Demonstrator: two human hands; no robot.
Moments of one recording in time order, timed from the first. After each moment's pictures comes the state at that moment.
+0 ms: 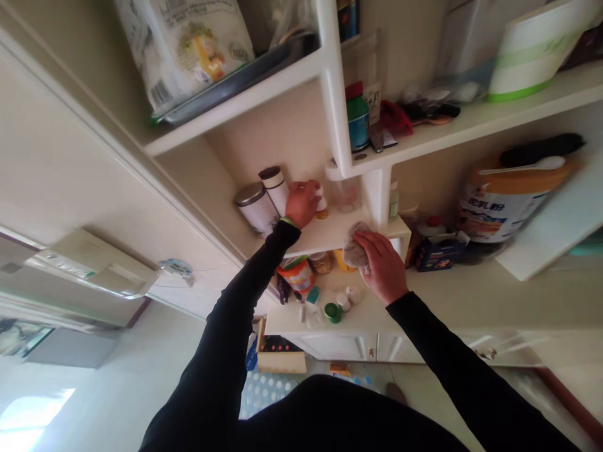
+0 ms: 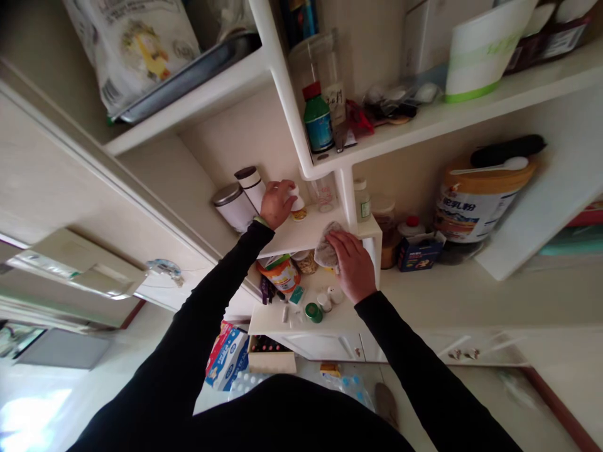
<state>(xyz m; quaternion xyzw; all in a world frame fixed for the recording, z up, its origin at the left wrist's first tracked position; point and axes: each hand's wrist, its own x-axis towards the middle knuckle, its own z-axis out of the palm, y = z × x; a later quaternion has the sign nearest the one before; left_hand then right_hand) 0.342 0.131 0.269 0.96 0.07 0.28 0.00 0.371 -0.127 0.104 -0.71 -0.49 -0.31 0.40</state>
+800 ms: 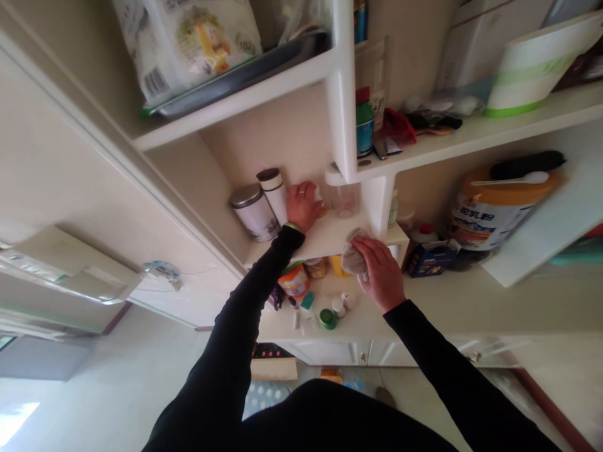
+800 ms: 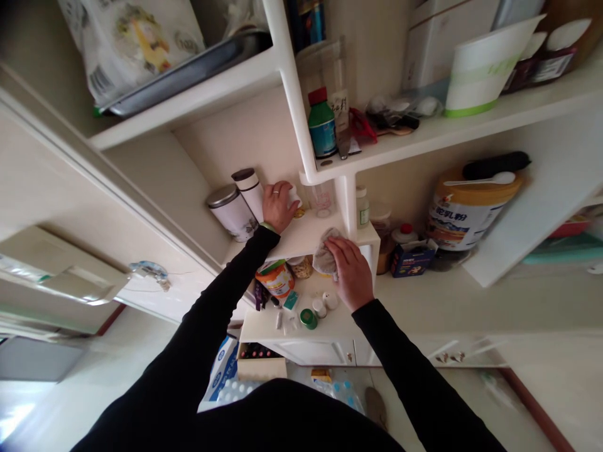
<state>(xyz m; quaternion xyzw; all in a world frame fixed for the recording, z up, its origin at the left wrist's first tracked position) 0.363 0.142 0.243 0.93 0.09 0.35 -0.05 0.370 -0.125 0.104 -0.71 -0.48 -0.34 0.39</state>
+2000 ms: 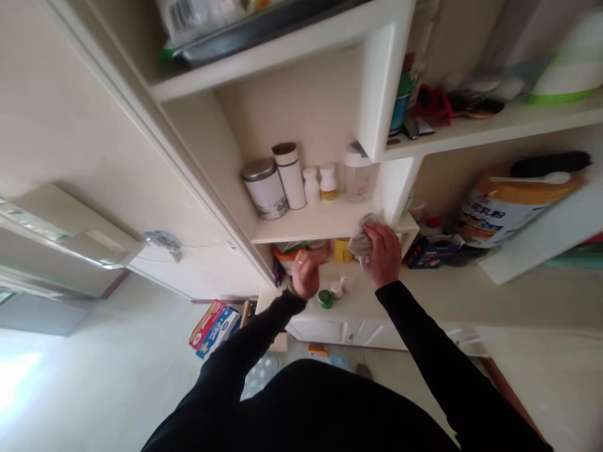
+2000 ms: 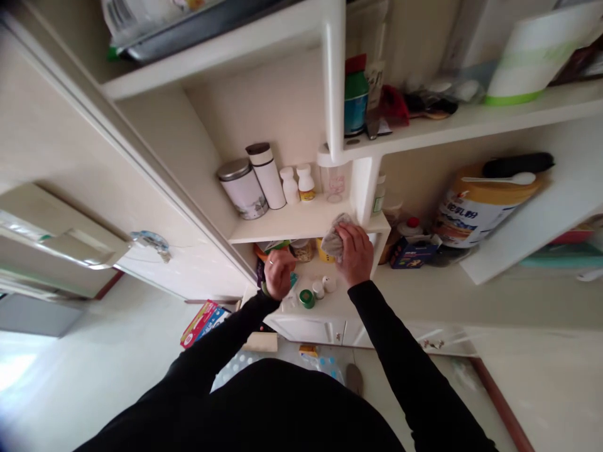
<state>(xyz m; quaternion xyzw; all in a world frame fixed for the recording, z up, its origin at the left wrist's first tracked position) 0.191 0.056 0.086 0.87 0.07 0.43 0.22 0.379 -0.111 0.079 -0.71 -0.43 -0.38 0.40</state>
